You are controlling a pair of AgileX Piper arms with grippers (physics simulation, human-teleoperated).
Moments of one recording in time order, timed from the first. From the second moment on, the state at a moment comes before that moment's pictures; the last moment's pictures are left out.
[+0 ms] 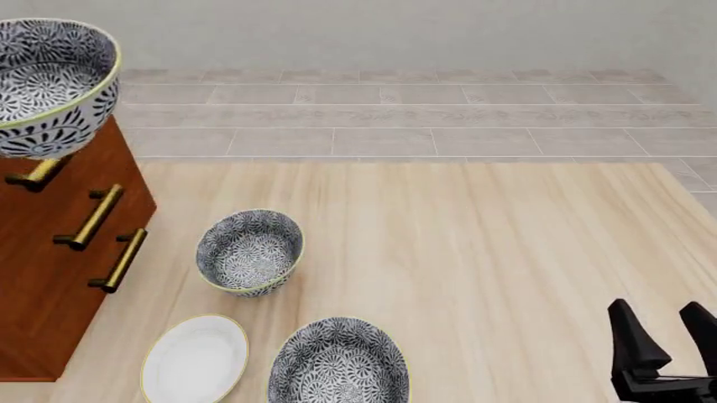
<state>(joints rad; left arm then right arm) 0.27 1.08 -1.56 1.22 -0.66 -0.02 0.14 0.00 -0.08 0.05</state>
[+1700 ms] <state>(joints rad) 0.79 1.15 -1.64 1.22 -0.68 -0.01 0.15 0.00 -0.08 0.04</state>
